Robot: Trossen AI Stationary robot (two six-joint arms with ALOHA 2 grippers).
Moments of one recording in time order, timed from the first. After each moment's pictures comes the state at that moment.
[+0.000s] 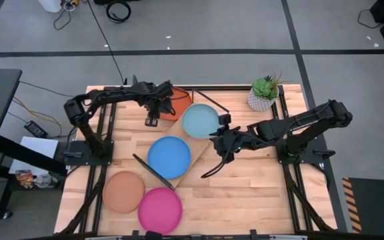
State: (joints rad) left arm 0.54 1.73 1.20 -0.85 -0.12 0.74; right arm 0.24 1.39 1.16 -0.54 0.53 -0.31
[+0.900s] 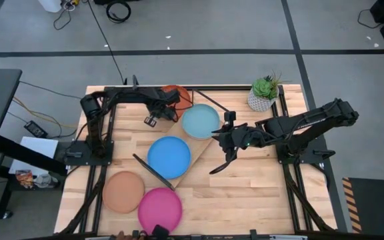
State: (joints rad) left arm 0.54 1.92 1.20 -0.75 -0.33 1.05; right arm 0.24 1.31 1.12 -0.49 0.52 -0.30
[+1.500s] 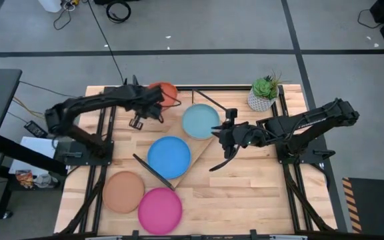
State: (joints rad) left arm 0.42 1.46 1.19 -1.09 -0.28 0.85; right arm 0.24 1.30 1.12 -0.46 0.59 -0.33
